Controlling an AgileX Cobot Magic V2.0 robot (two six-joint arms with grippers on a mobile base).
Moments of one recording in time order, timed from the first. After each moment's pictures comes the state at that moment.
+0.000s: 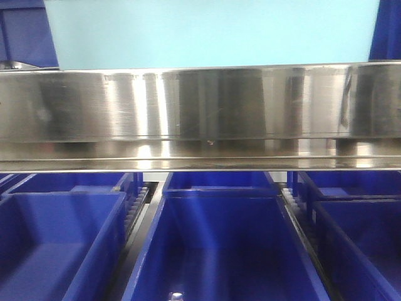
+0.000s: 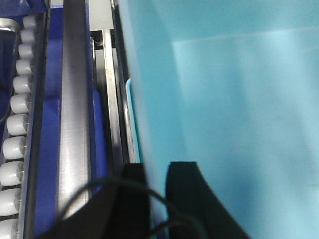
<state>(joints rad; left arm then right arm) -0.53 1.74 -2.08 0.17 1.23 -0.25 0.37 1.59 -1.85 -0.14 1.10 0.23</state>
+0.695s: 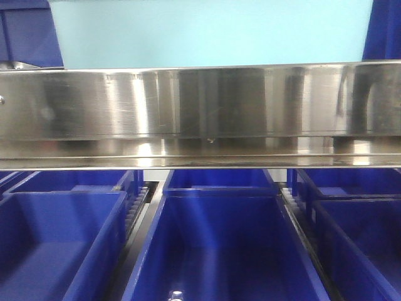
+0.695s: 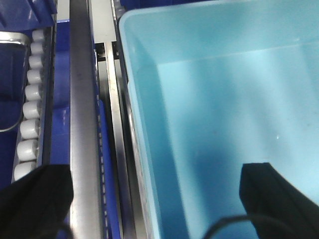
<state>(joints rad) -0.53 1.69 -2.05 0.18 1.23 -0.23 0.37 1.52 -1.82 -0.11 1.22 0.23</state>
